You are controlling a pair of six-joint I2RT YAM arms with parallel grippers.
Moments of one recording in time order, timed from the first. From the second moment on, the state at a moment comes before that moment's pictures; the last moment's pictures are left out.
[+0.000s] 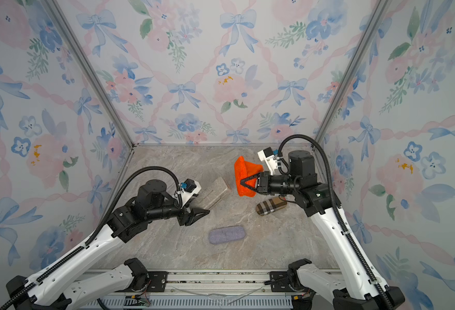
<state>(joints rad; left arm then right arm) -0.71 0.93 0.92 -0.47 0.39 0.09 0.33 1.08 1.30 -0.72 -0.88 0.59</state>
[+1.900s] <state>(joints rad) -0.71 0.97 0.91 -0.55 0.34 0.15 0.42 1.17 1.03 -0.27 -0.95 0.85</state>
